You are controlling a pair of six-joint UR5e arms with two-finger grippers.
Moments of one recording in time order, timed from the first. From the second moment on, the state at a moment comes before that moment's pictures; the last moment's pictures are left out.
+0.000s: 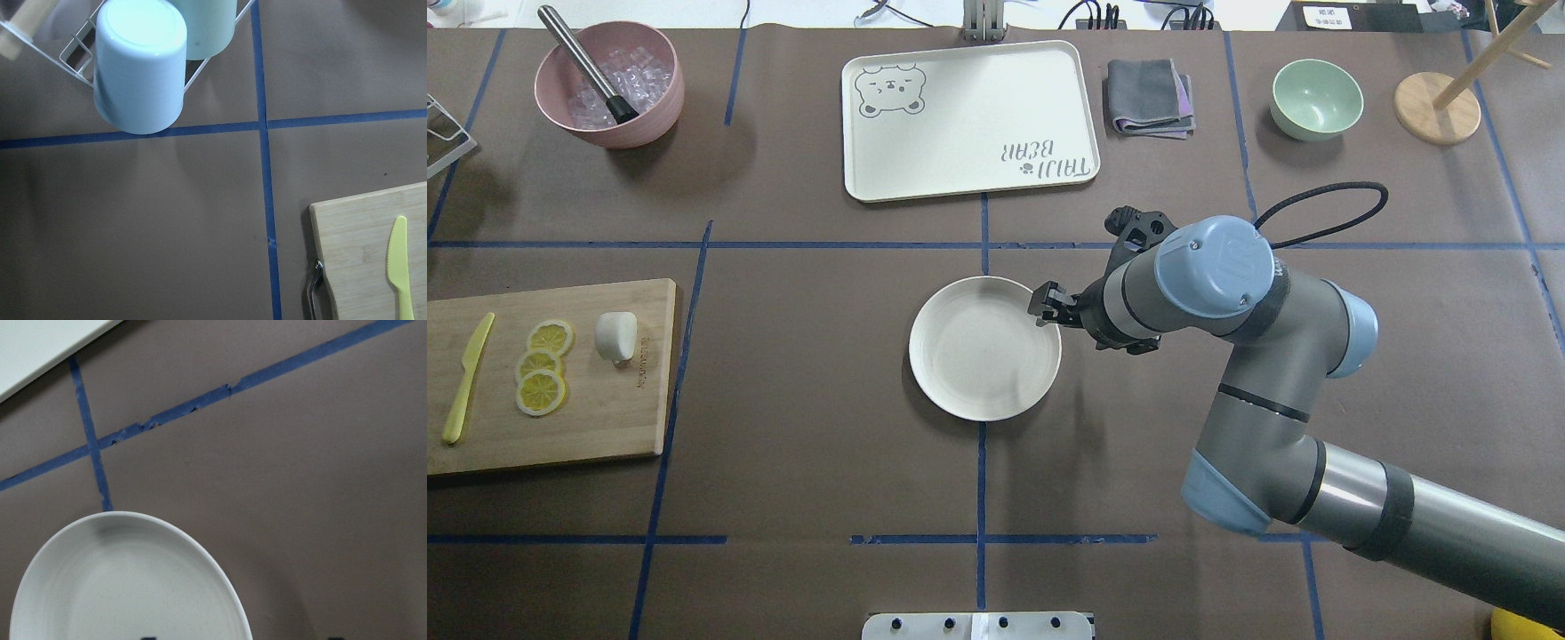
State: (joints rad) left arm -1.61 -1.57 -1.60 -1.56 -2.38 0.11; right arm 0.55 -1.09 1.75 -1.24 1.86 1.58
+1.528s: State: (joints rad) left arm -0.86 -1.53 -1.96 -1.84 -2.06 -1.00; right arm 1.04 -1.36 1.94 -1.66 2.14 0.66
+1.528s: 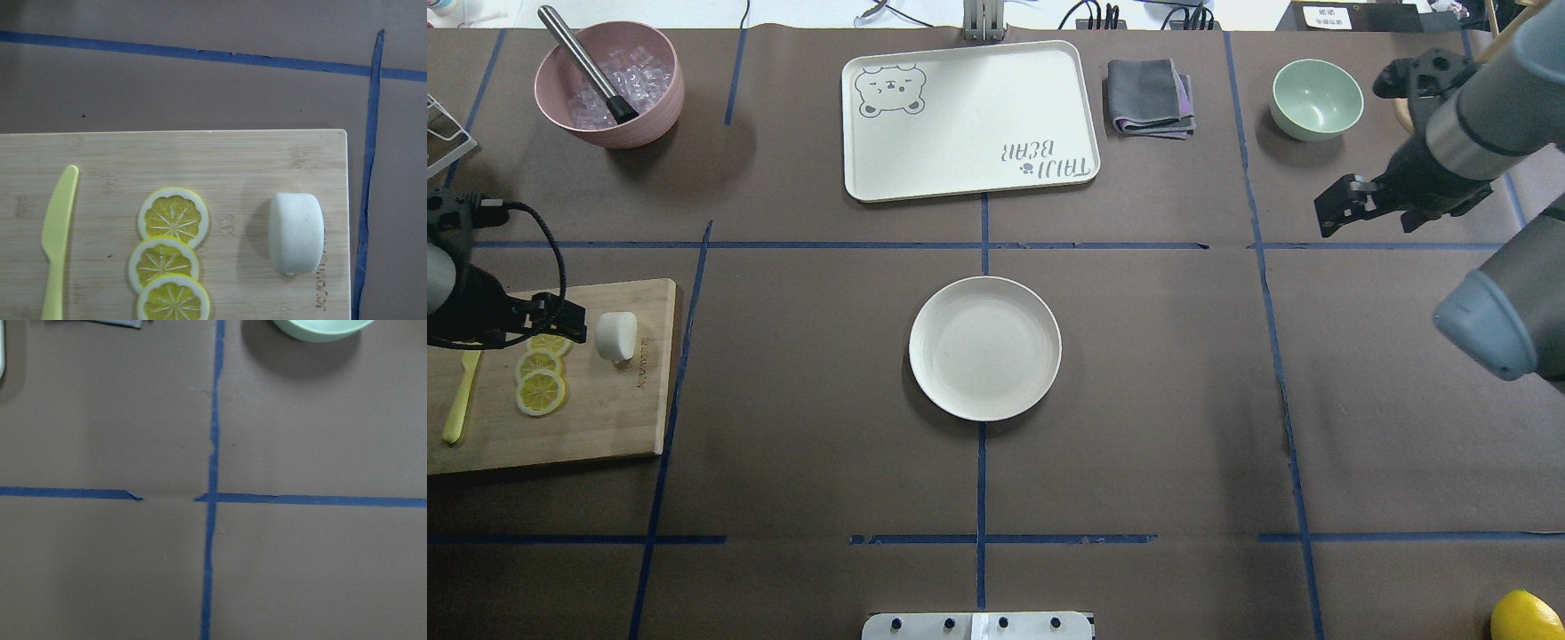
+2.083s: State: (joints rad) left arm -0.81 -1.64 -1.79 -1.93 -2.03 -1.02; right arm 1.25 -1.49 1.94 -1.65 2.25 0.39
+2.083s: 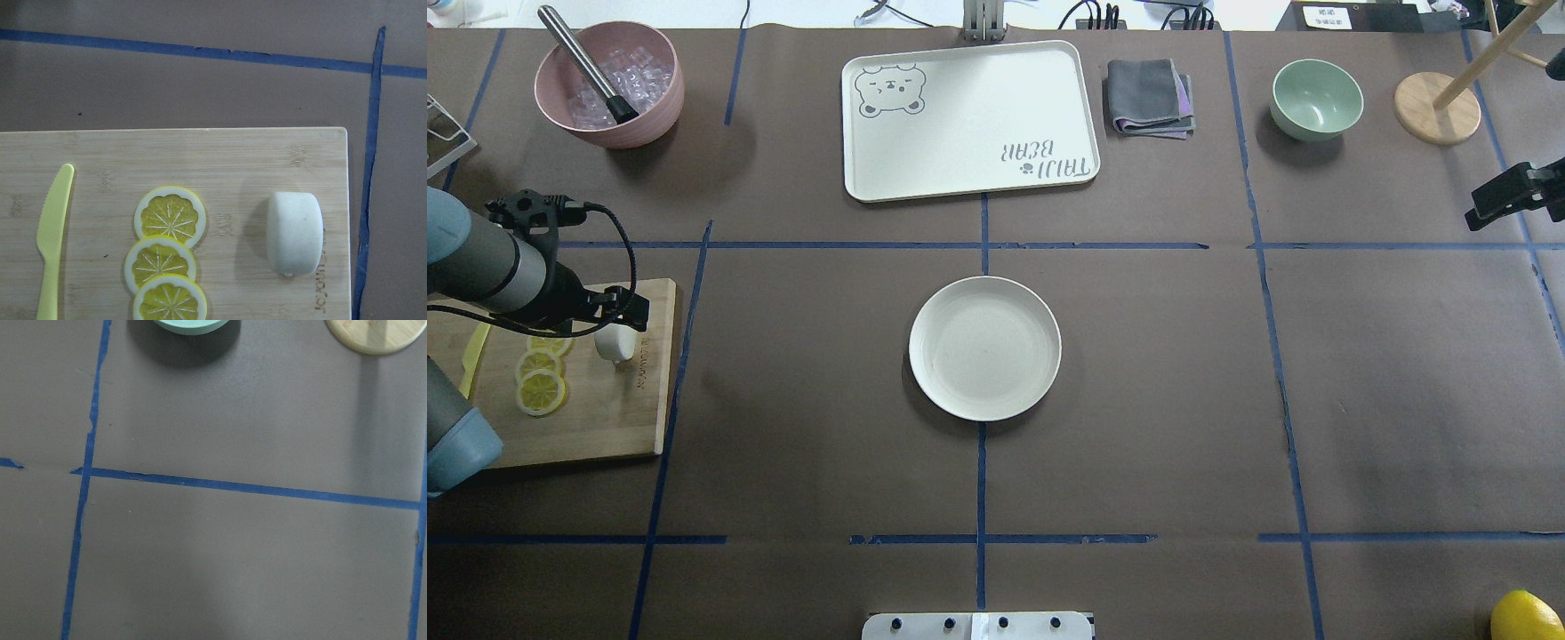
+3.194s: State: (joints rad) left arm -0.78 -1.63 -1.75 -1.97 -2.03 -1.02; right arm 1.29 -1.51 1.93 -1.65 2.27 0.37
